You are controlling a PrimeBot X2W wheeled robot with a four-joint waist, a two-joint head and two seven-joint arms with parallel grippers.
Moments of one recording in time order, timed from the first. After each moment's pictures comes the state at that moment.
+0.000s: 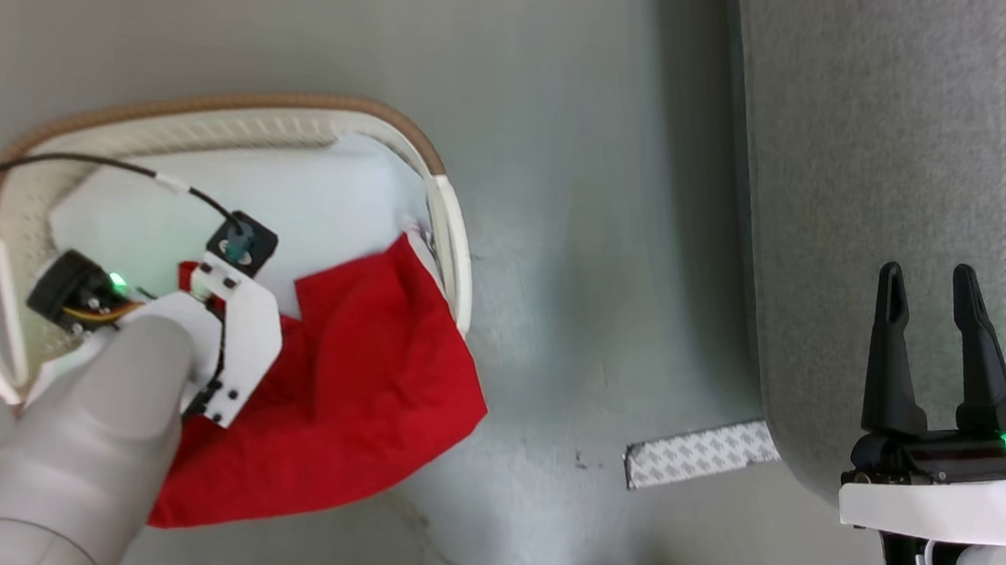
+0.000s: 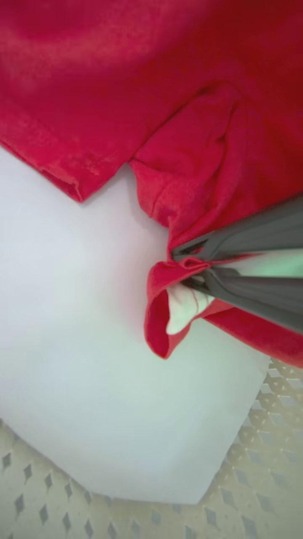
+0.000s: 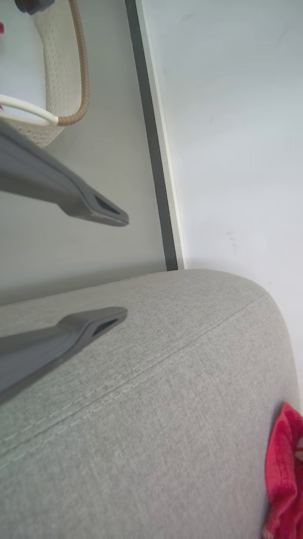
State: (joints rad) left arm -0.97 0.25 -0.55 1.19 0.00 -0.12 0.28; right arm -0.30 -0.05 0.06 0.07 0.39 0.13 -0.26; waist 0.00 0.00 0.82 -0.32
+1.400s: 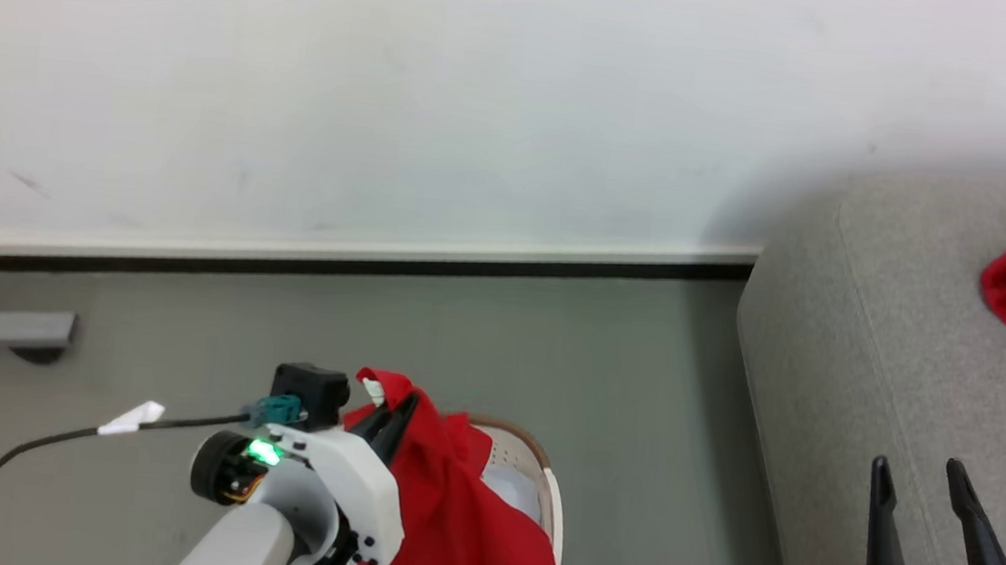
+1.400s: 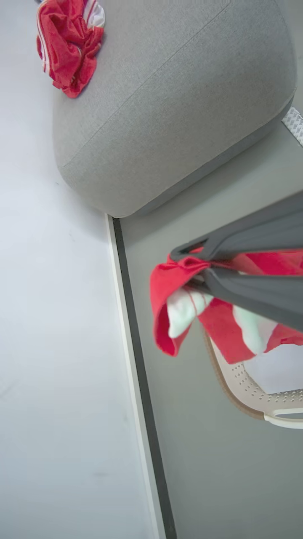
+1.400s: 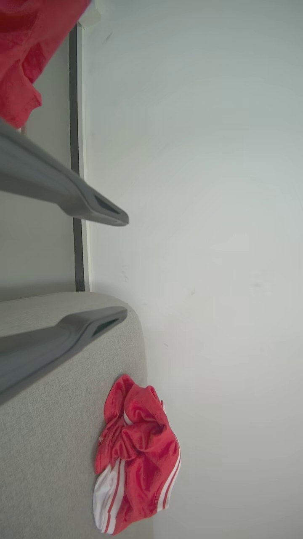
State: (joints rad) left arm -0.44 0.13 -0.42 0.53 -0.40 -0.07 0.05; right arm -0.03 -0.05 -0.04 0.14 0.20 0.13 -0.26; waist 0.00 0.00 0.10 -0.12
